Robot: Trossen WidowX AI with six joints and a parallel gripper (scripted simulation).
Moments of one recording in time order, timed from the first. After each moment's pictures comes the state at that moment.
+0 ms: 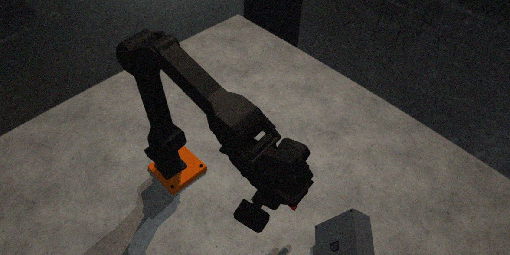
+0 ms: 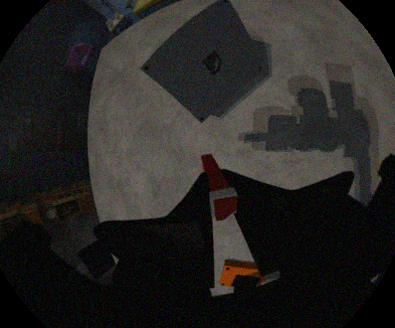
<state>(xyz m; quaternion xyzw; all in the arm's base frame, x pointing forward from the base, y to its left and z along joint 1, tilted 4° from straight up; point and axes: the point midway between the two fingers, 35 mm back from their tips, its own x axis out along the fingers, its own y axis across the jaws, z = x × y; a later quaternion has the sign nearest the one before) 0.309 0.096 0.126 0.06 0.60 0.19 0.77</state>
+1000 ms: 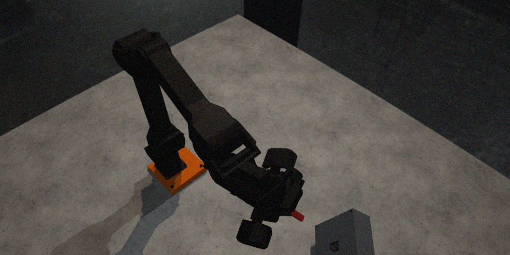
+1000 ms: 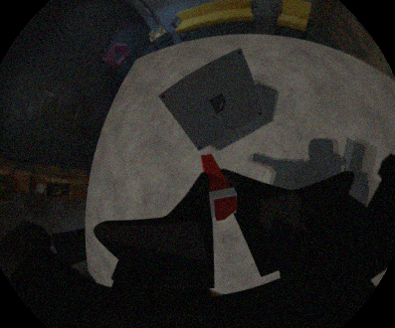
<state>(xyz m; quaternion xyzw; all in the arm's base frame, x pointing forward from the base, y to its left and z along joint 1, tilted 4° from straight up) 0.332 0.073 0.135 0.01 0.50 0.28 0.82</state>
